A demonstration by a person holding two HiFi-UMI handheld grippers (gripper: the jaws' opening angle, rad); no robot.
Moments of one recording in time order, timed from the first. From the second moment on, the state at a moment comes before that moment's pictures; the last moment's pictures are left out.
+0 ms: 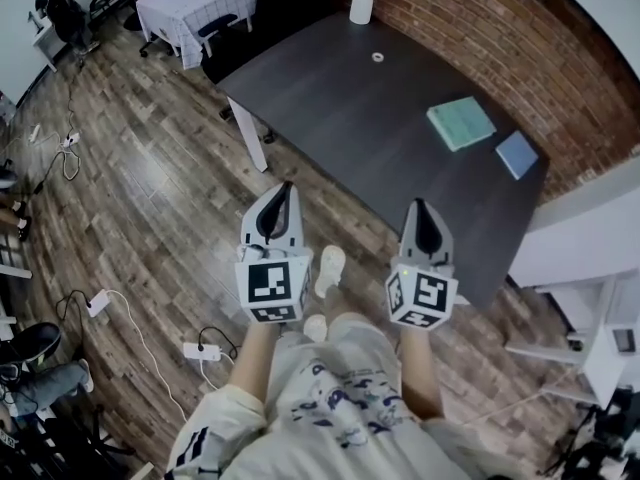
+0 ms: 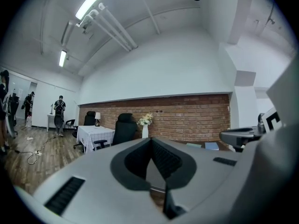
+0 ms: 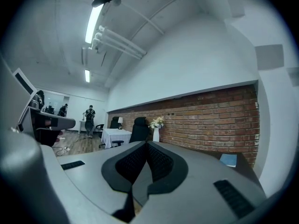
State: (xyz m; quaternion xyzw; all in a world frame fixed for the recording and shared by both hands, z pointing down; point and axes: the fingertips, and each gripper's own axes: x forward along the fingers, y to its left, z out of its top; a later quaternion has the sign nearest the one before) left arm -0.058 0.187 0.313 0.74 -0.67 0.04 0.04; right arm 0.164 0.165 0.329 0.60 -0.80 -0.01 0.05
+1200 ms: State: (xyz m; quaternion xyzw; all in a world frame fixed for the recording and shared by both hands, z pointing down) left arm -0.105 -0.141 0.322 0.72 -0.69 0.07 0.05; right arm 0.133 -0.187 0.341 0.59 -0.80 0.01 0.05
